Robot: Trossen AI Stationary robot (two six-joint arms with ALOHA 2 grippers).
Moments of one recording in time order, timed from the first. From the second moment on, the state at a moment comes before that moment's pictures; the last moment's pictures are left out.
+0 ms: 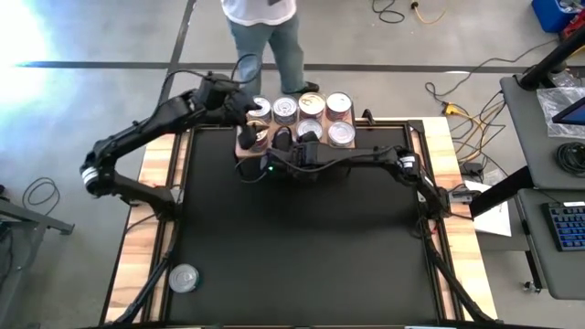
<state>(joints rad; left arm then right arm) 0.56 1.32 1.39 -0.64 0.13 0.22 -0.09 2.21 2.09 -0.93 0.76 0.68</state>
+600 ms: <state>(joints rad) 0.69 1.58 1.55 -0.75 0.38 0.44 -0.14 2.23 2.09 -0.88 0.64 0.63</state>
